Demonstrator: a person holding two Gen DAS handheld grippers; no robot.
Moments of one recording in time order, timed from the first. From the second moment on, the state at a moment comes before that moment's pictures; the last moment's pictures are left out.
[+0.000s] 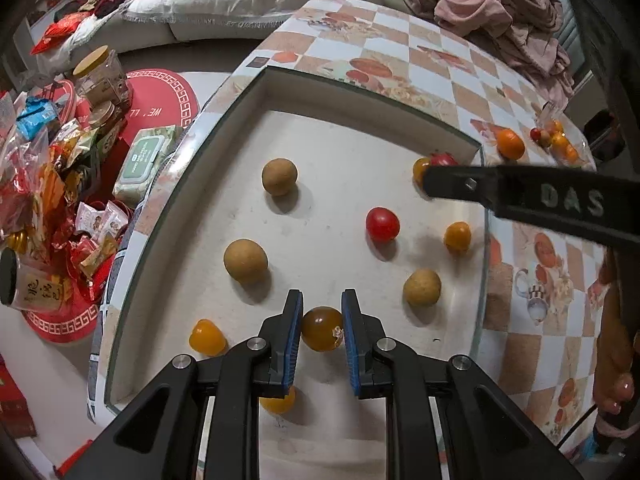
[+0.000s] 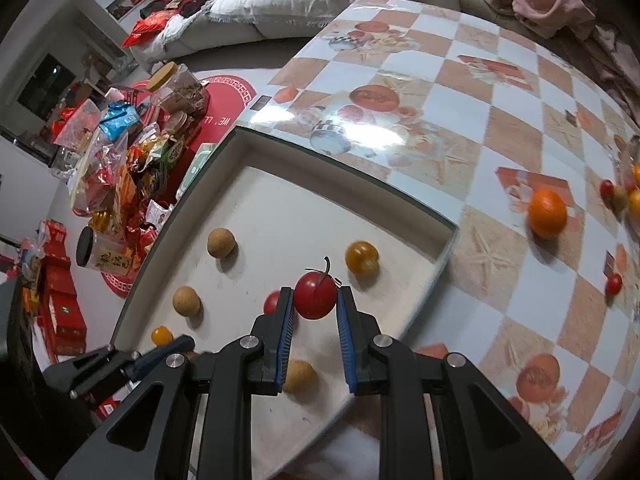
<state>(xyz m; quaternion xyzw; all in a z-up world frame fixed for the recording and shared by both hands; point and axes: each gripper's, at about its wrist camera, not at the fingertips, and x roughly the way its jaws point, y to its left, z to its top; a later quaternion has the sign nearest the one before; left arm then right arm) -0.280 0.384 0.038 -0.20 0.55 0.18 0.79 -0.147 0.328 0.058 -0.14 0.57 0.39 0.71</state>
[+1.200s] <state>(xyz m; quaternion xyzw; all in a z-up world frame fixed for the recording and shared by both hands) -0.283 0.371 0.036 -0.14 0.56 0.21 0.79 -0.144 0.381 0.040 -0.21 0.55 0.42 0.70</state>
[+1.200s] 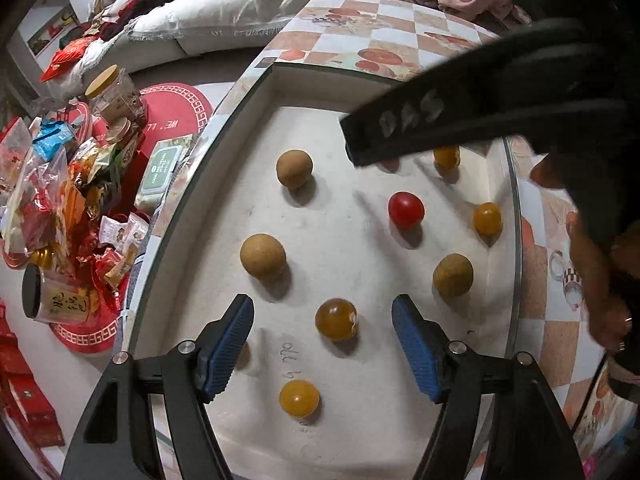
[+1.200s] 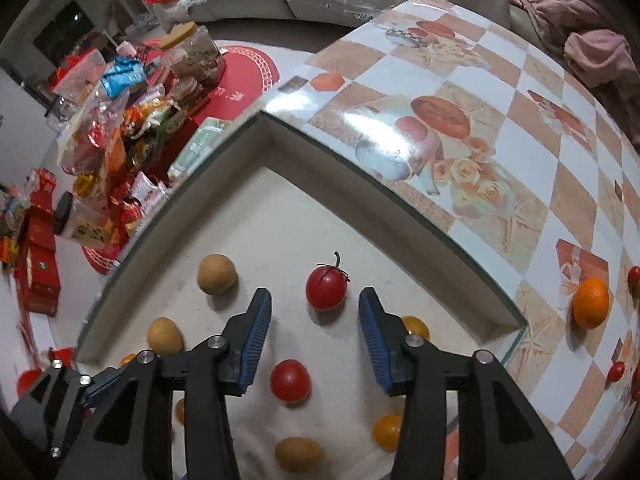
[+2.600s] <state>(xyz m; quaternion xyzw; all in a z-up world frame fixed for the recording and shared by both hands) -0.327 0.355 0.123 -0.10 0.62 0.18 0.76 -0.223 0.266 0.141 -0.23 0.58 0.31 0.72</state>
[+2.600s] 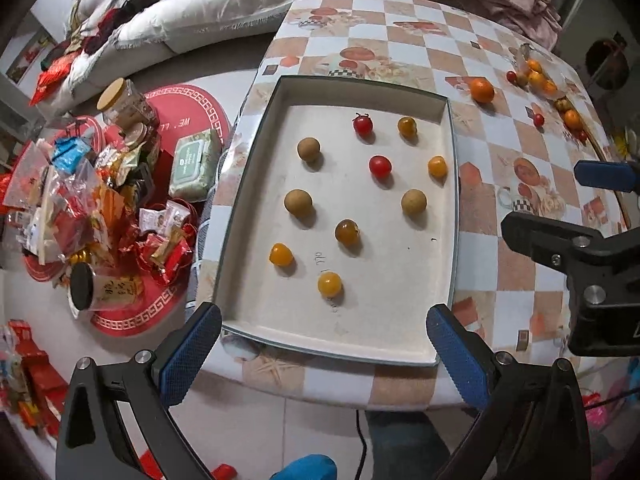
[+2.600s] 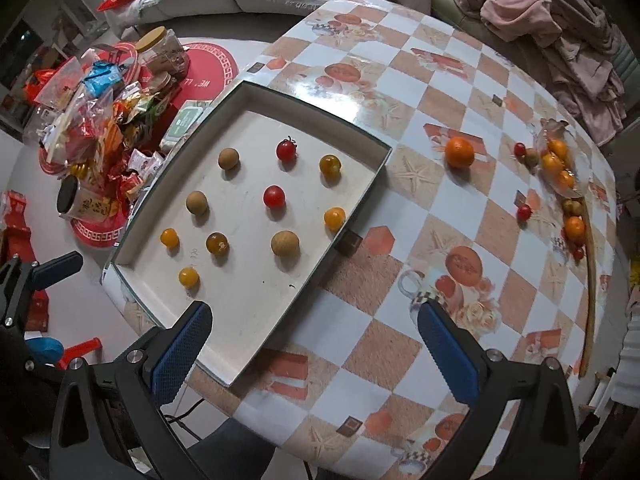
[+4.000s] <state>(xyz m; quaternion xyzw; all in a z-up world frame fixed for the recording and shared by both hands) -0.327 0.349 0.161 -0.07 0.60 0.16 0.78 -0.239 0.265 0.177 -0.25 0.55 0.31 0.73</state>
